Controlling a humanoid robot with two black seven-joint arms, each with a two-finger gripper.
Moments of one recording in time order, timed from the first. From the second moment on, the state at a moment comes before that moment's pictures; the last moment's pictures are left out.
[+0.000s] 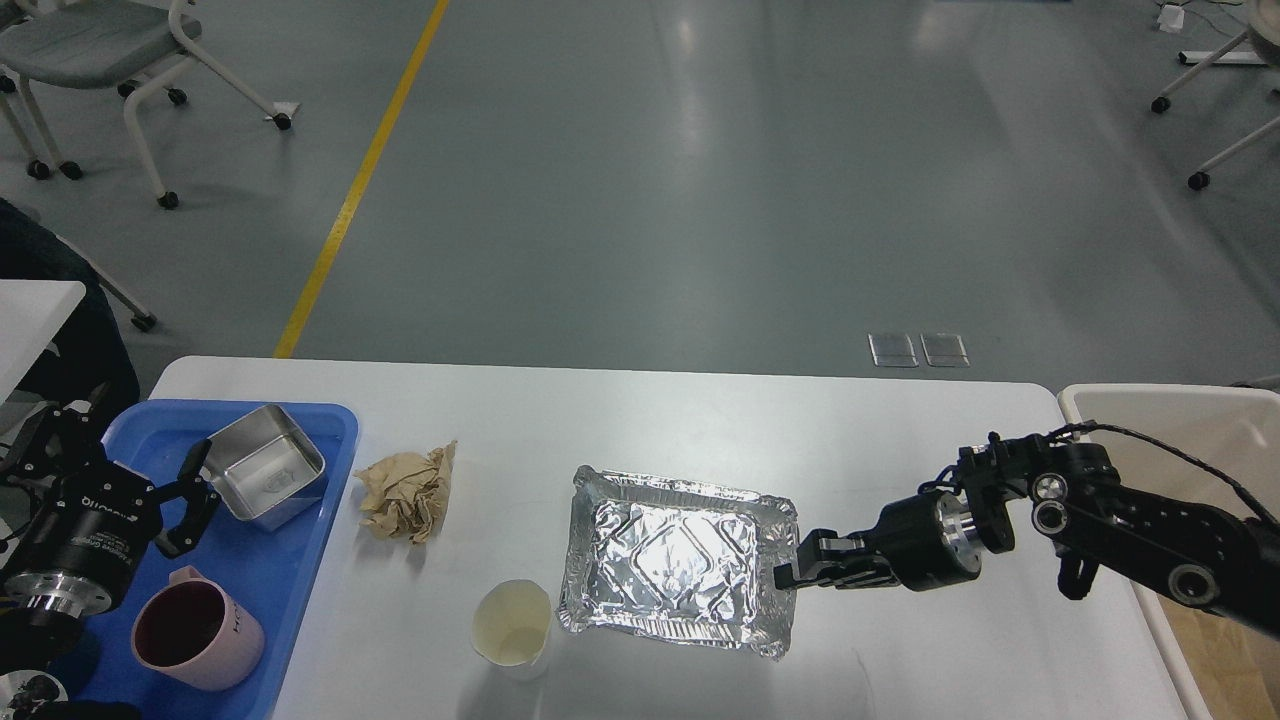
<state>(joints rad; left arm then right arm) 0.14 0.48 -1.31 -1.40 0.18 -0.11 -0.29 0.75 -0.54 0.31 1.23 -1.11 0.72 0.14</state>
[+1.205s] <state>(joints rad) 0.10 1.15 -0.93 -1.60 0.55 -0.08 -0.29 0.84 -0.51 0.26 1.12 -1.06 0.73 0.14</state>
